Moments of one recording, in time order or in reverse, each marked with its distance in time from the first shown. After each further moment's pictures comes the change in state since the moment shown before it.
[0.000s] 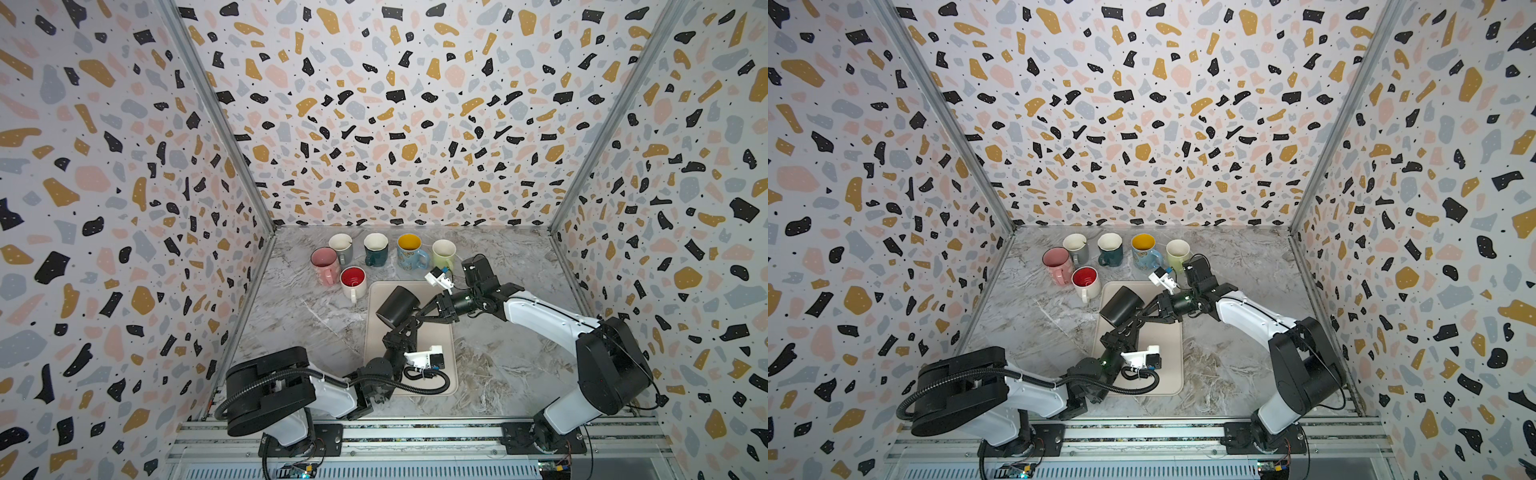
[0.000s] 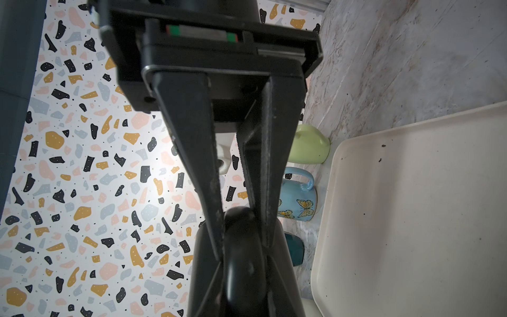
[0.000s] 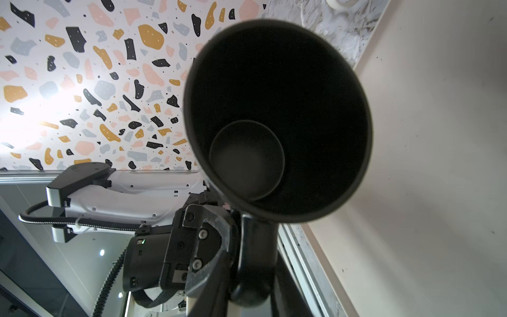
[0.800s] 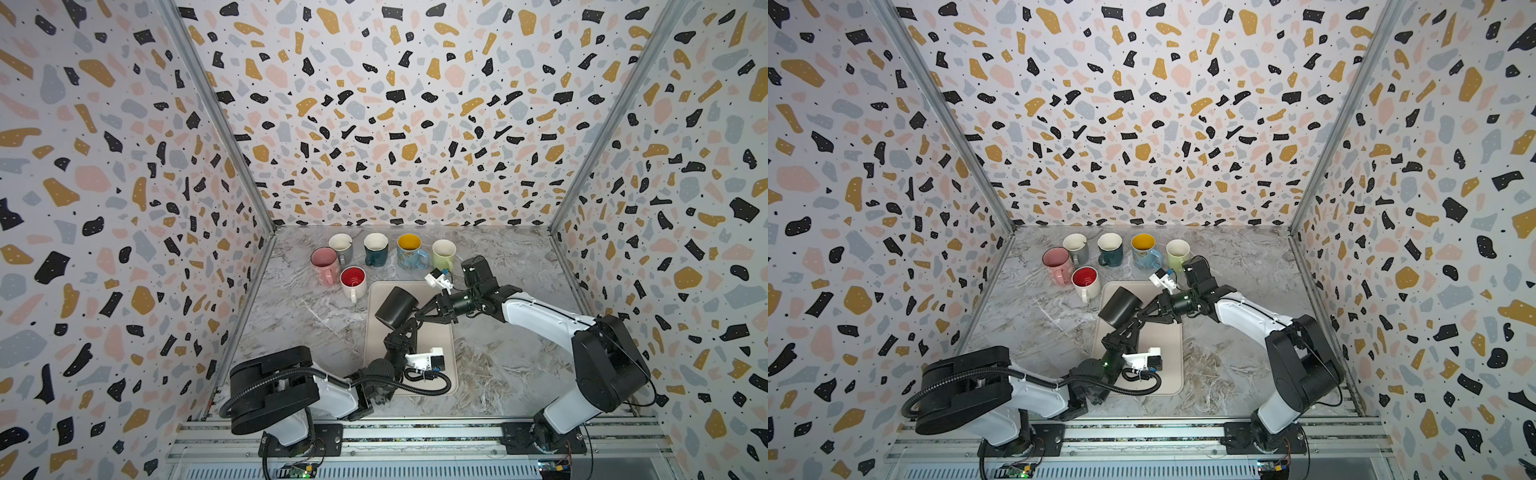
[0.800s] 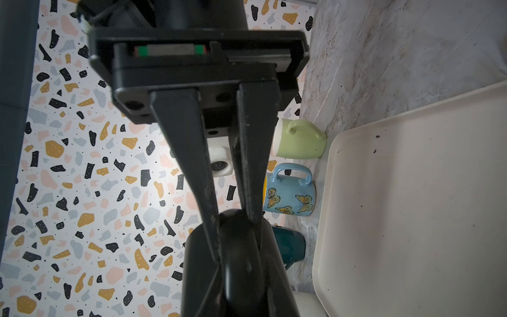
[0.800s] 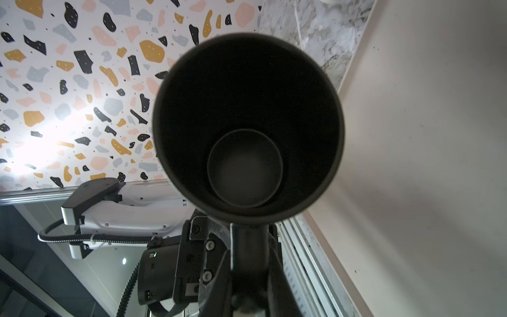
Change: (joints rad) left arm -0.009 0.019 0.000 0.002 -0.016 0.033; right arm 0.002 0.019 -0.025 0.084 -0.013 0.110
